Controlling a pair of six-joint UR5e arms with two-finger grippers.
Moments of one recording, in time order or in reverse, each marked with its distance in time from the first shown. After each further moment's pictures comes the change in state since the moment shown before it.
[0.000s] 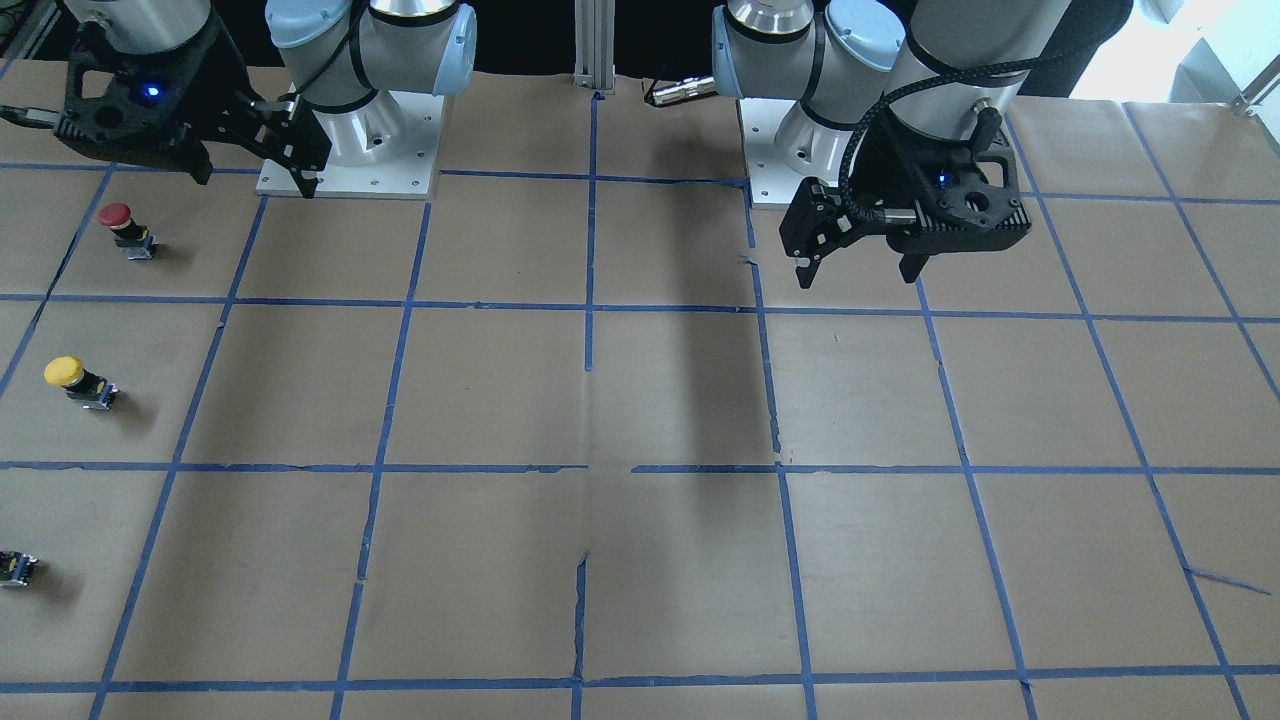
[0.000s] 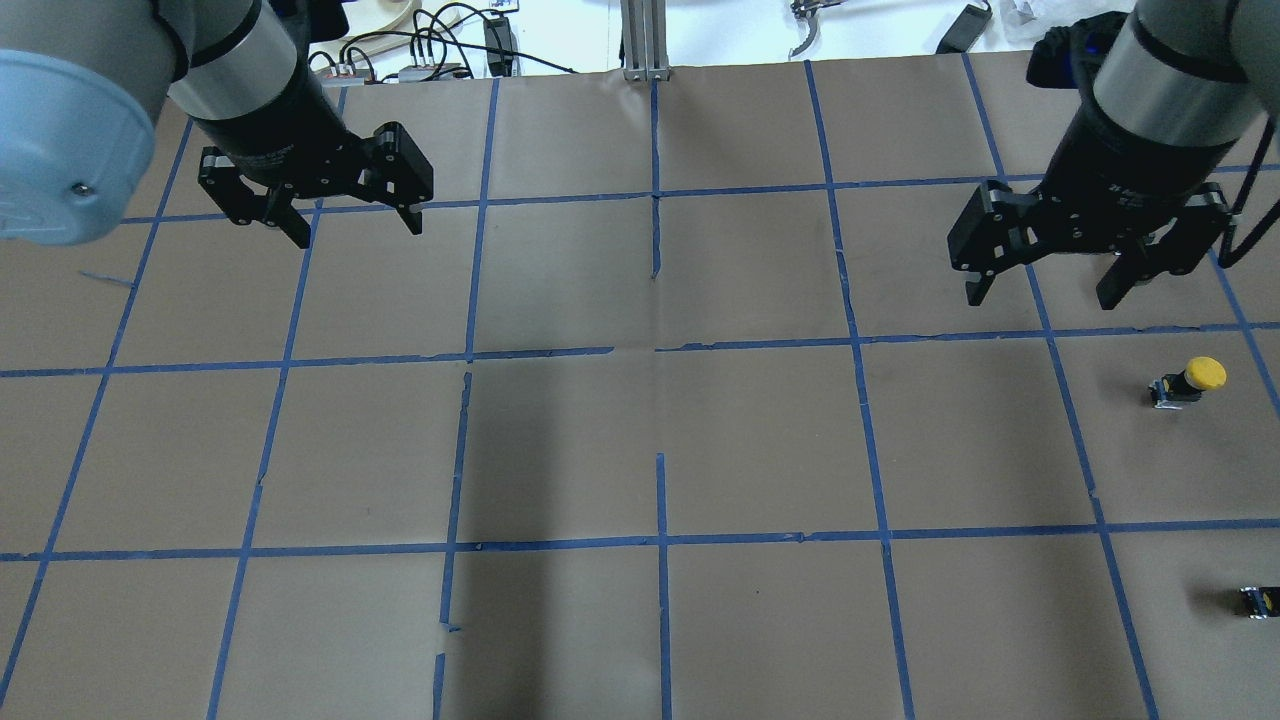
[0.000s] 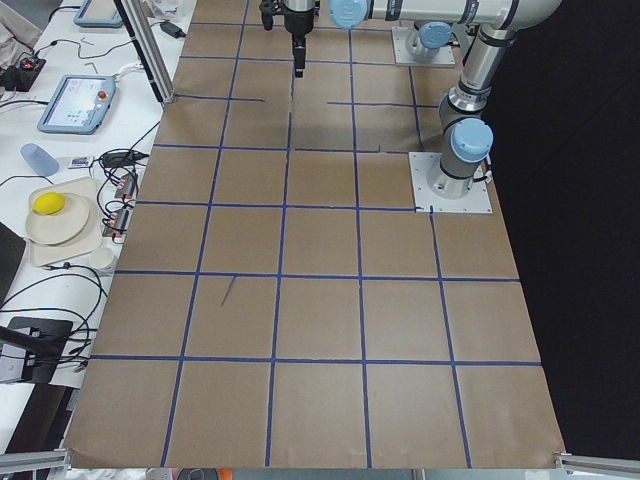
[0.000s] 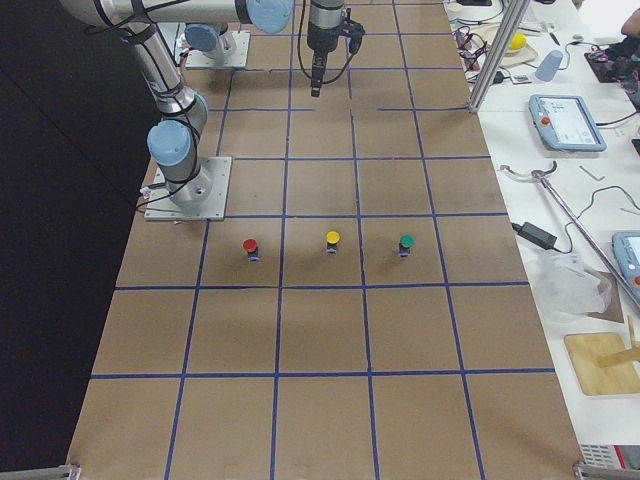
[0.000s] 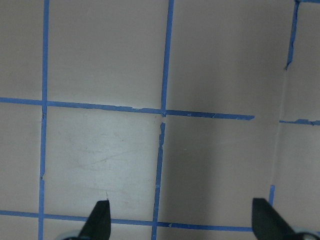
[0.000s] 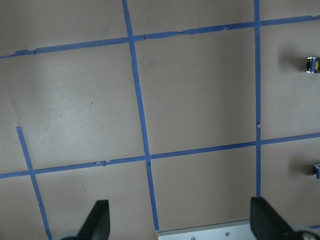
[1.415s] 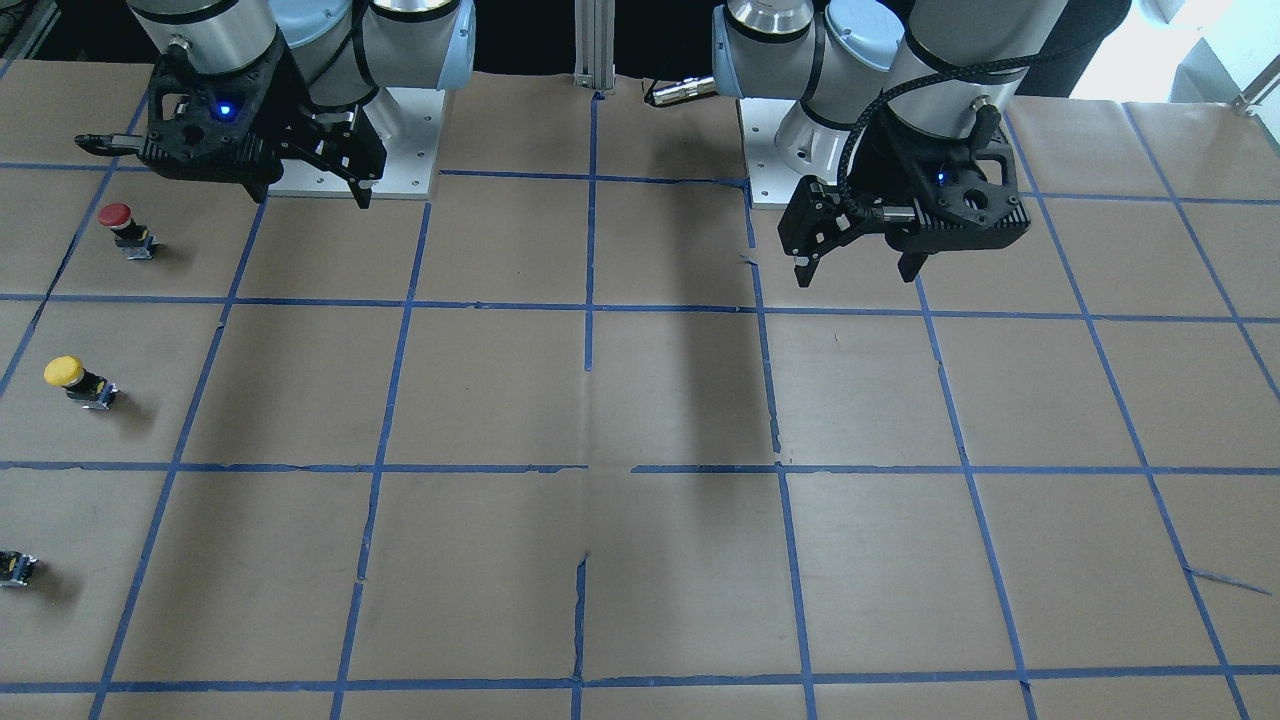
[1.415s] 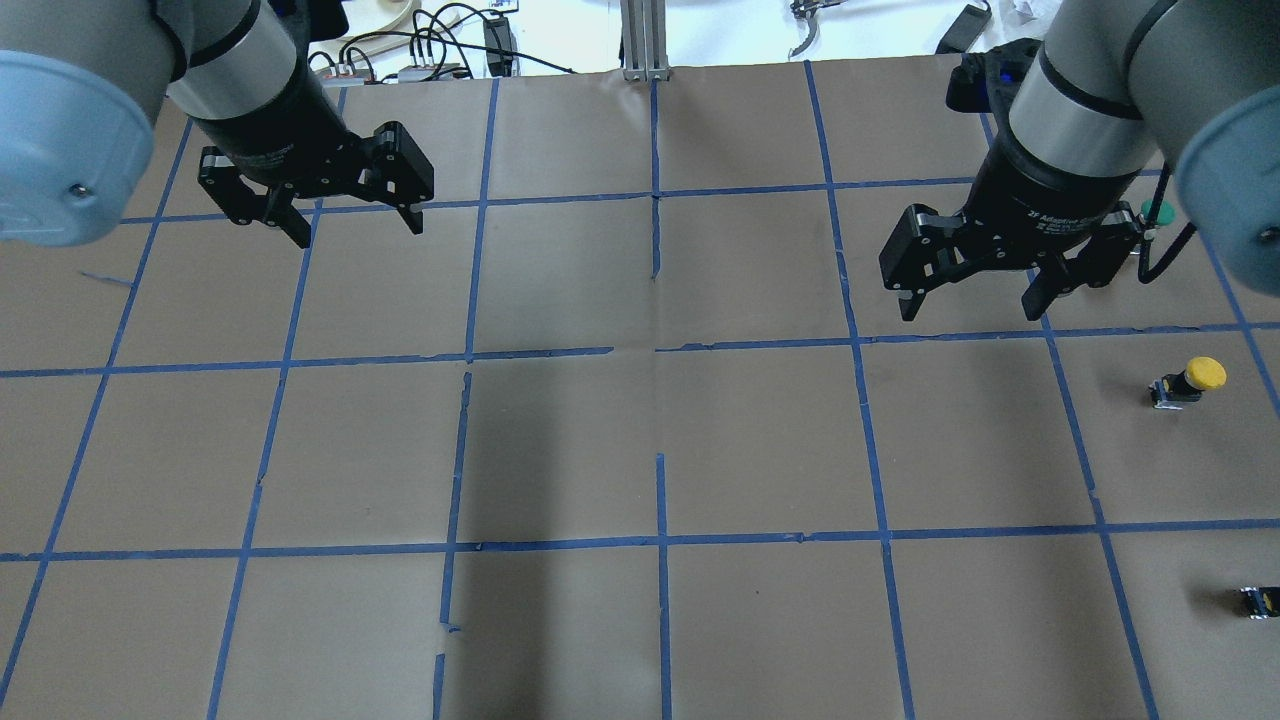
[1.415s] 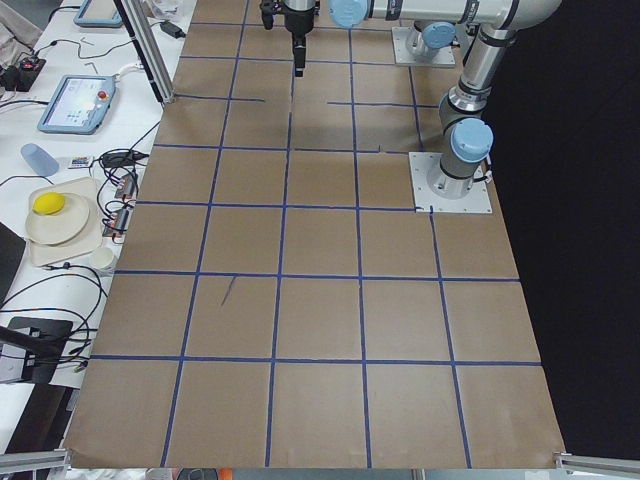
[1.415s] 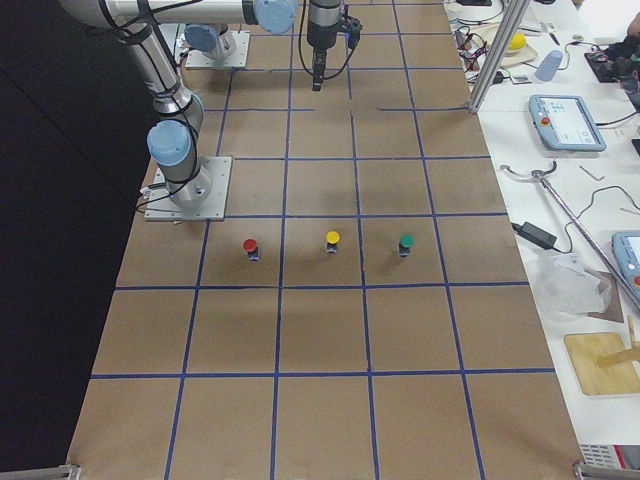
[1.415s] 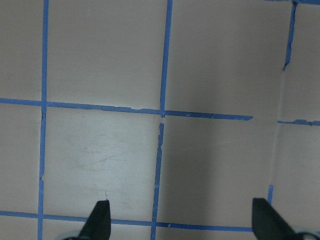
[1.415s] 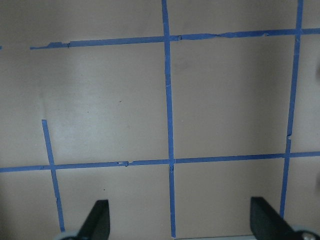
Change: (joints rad) left arm -0.002 0.002 0.000 0.000 -0.002 -0.002; right arm 0.059 0.008 0.029 -0.056 0.038 -0.002
